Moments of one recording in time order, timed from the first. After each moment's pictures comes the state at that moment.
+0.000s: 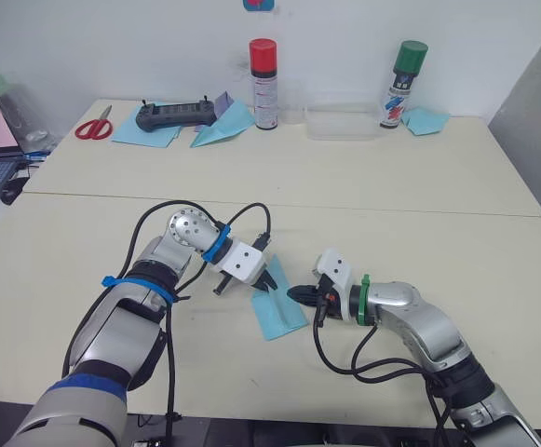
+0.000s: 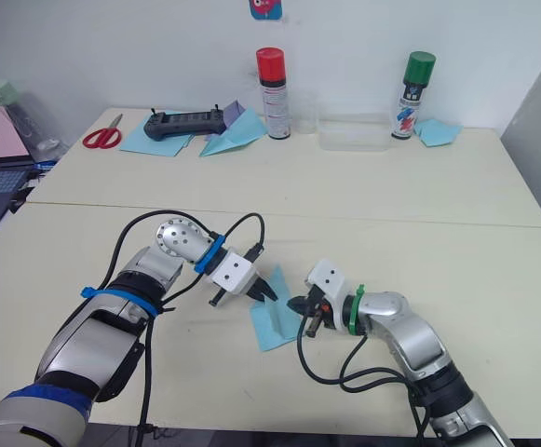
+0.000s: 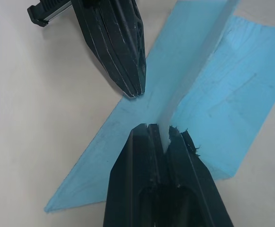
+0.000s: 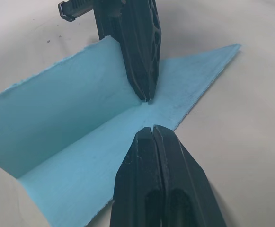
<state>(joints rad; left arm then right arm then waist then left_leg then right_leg) -0.92 0.49 -0.43 0.91 0.01 -0.72 -1.61 -0.33 -0.35 0.35 -0.16 0.22 0.62 0.78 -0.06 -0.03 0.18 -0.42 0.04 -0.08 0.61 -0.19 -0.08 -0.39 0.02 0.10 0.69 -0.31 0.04</state>
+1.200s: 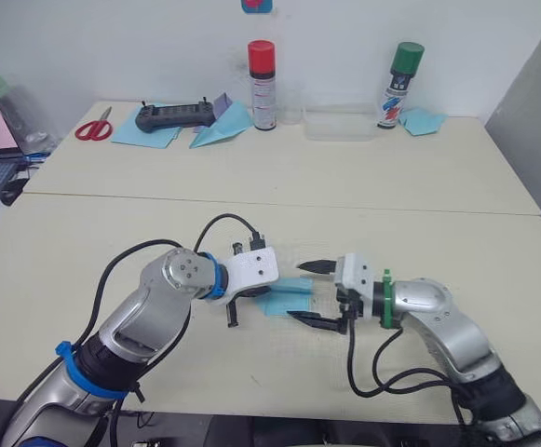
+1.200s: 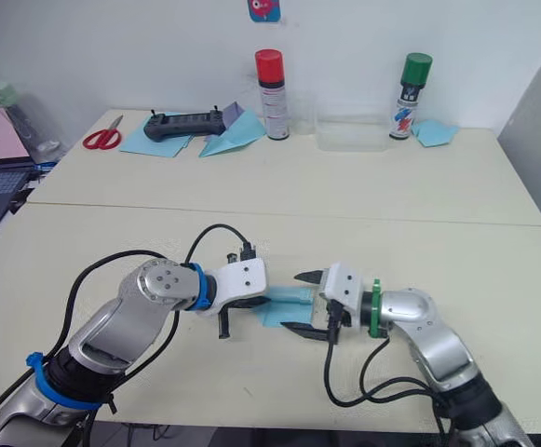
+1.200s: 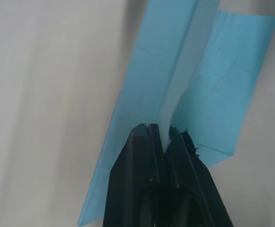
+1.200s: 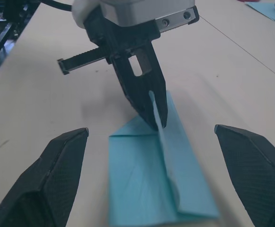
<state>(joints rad) -0.47 0.70 -0.44 -0.43 0.14 0.78 -1.06 -0.29 -0.45 0.34 -0.21 0.19 0.23 0.92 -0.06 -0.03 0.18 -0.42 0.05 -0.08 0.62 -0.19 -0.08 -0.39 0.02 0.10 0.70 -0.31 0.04</state>
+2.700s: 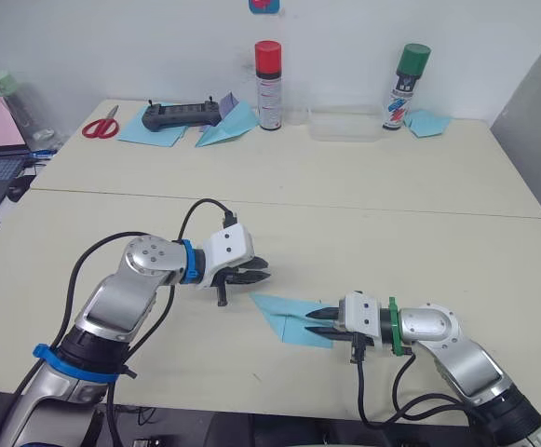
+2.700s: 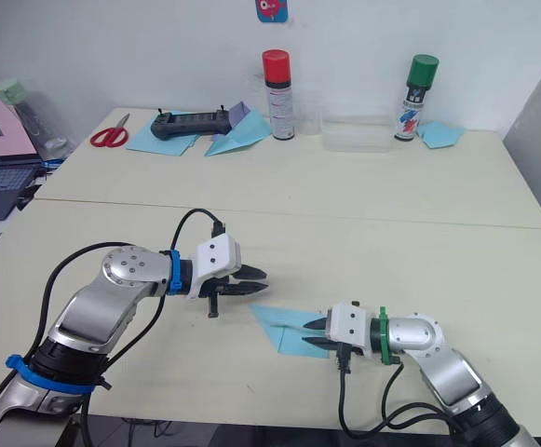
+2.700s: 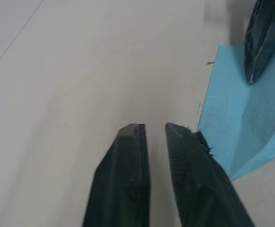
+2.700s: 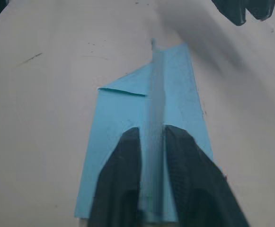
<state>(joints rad) -0.45 0.69 -0.23 -0.18 -0.14 0.44 -1.10 -0.13 -0.57 0.37 -0.24 0.08 0.08 0.96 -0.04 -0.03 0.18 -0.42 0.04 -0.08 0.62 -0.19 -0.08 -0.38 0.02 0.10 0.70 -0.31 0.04</state>
